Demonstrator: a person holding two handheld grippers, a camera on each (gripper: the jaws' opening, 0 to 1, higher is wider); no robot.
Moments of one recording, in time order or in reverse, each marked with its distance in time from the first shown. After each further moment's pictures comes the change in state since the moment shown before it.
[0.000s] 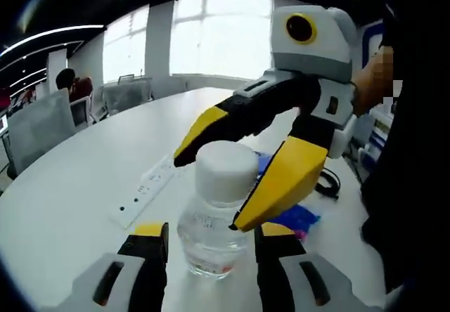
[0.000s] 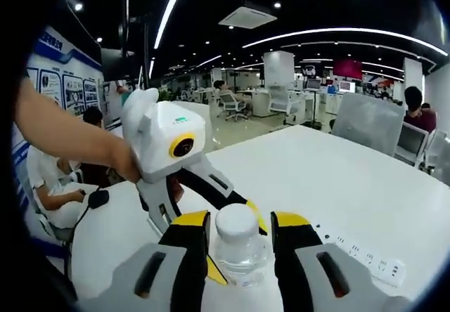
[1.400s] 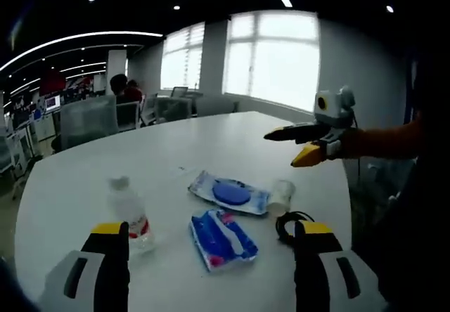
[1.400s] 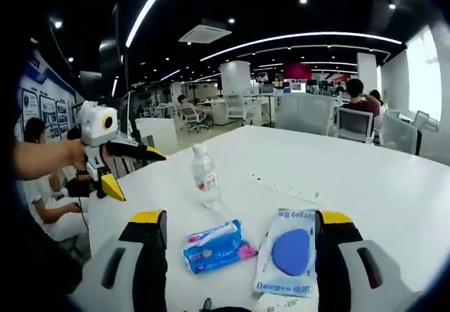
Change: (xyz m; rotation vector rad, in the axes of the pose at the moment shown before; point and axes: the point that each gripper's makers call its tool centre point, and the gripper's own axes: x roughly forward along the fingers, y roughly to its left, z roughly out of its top) left arm -0.044 -0.166 0.045 -0.197 -0.109 0.340; right arm -0.279 -0.028 -0.091 0.127 -0.015 -0.237
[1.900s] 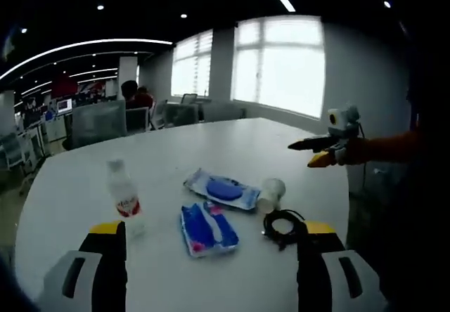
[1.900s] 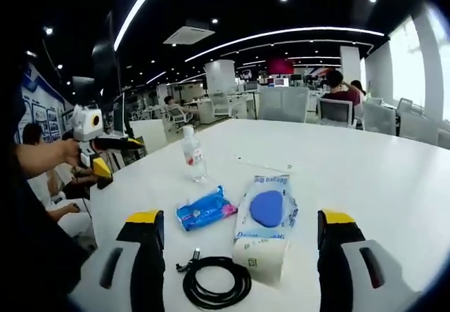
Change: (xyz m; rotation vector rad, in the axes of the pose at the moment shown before) left arm -0.036 -0.025 -0.029 -0.045 -0.039 0.070; right arm -0.083 -0.026 -0.053 0.070 0.001 -0.073
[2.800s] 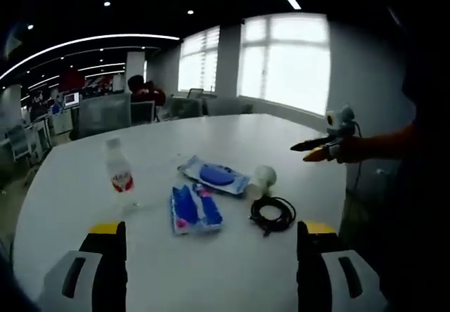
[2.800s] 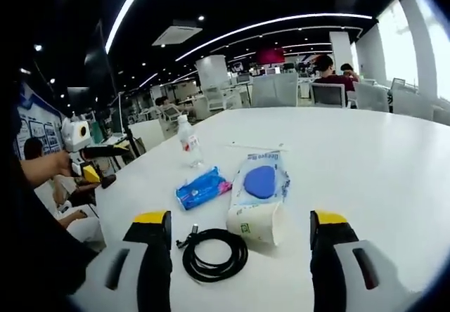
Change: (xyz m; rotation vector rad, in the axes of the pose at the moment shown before) left arm -0.020 -0.027 -0.028 -0.025 0.022 0.041; right arm -0.013 -0.017 -0.035 0.098 0.040 0.015
